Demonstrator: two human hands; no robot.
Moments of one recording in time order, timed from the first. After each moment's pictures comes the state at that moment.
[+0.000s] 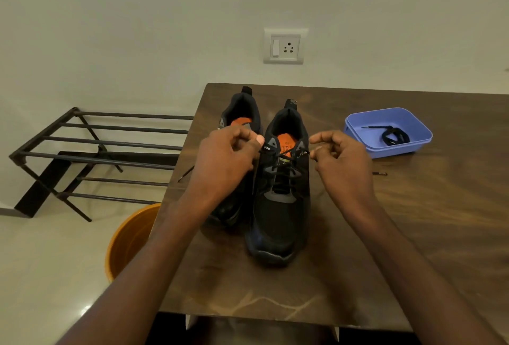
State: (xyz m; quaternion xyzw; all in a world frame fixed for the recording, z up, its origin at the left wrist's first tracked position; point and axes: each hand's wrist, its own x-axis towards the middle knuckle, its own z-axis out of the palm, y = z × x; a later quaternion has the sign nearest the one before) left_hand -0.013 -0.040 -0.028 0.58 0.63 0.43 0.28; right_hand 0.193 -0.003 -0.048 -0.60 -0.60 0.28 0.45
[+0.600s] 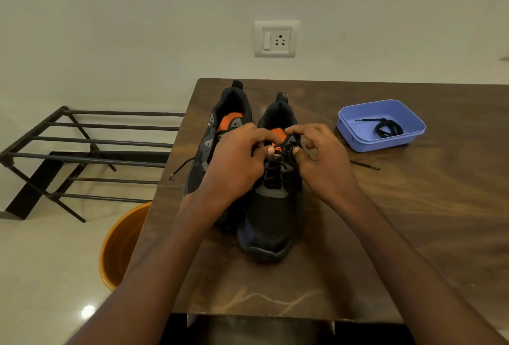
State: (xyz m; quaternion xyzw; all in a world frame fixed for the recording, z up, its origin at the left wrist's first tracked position) left_hand 0.011 -0.023 -0.047 0.72 0.58 0.36 0.14; right_hand 0.193 0.007 -0.061 -0.52 -0.73 0.23 0.36
